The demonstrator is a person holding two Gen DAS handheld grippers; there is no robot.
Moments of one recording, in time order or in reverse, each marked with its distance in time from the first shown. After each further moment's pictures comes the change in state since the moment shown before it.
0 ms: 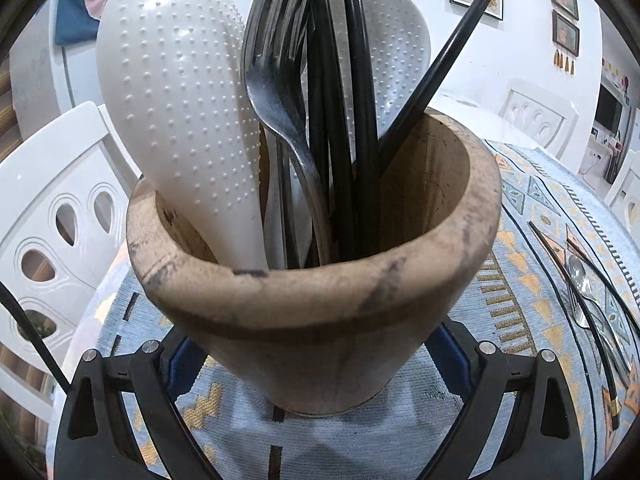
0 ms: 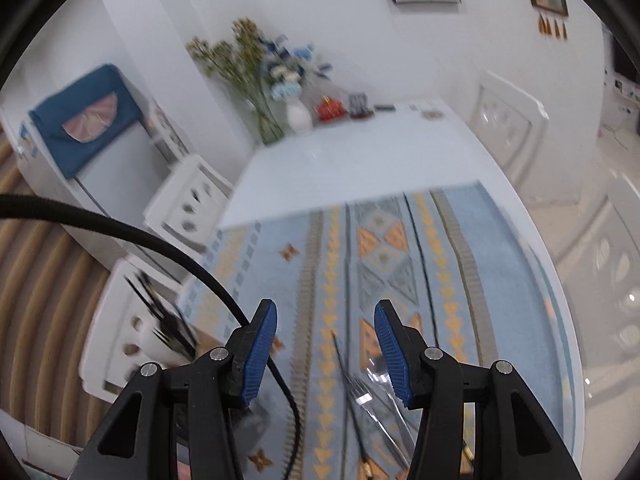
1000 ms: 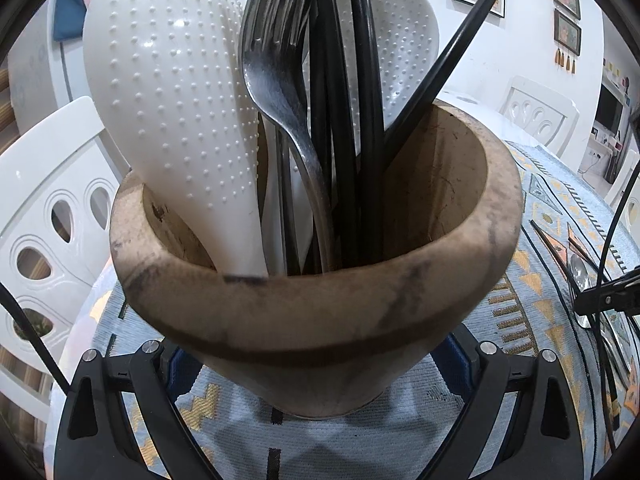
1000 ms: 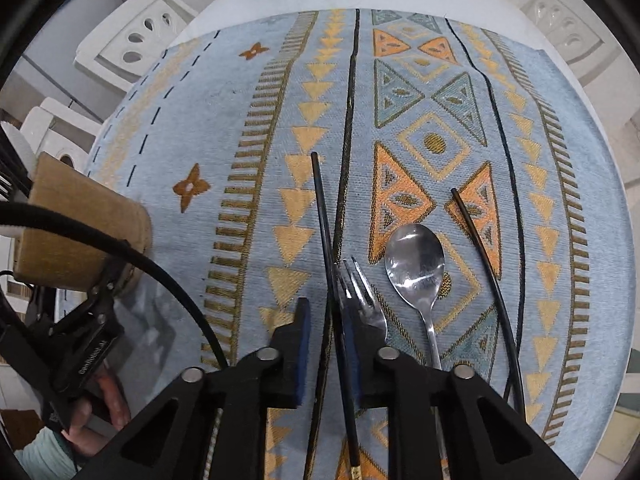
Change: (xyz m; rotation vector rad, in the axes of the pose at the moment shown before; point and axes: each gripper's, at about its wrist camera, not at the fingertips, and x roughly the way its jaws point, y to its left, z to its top) left arm 0.006 0.008 0.004 -0.006 0.015 -0.007; right arm 0.189 0.001 -0.083 -0.162 0.461 -0.109
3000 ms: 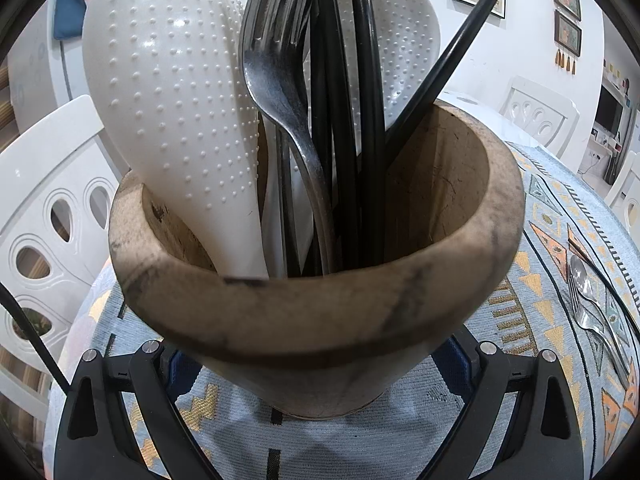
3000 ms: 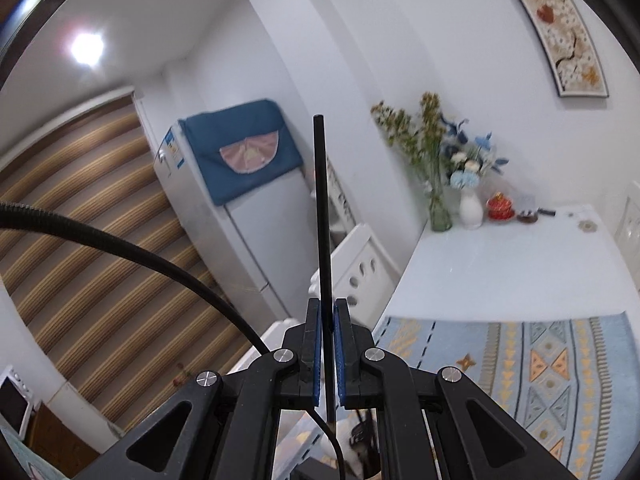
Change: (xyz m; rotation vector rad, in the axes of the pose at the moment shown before) left arm 0.000 0.000 0.001 -0.002 0.000 -0.004; right arm -0.288 0.150 0.048 -0.186 -0.773 0.499
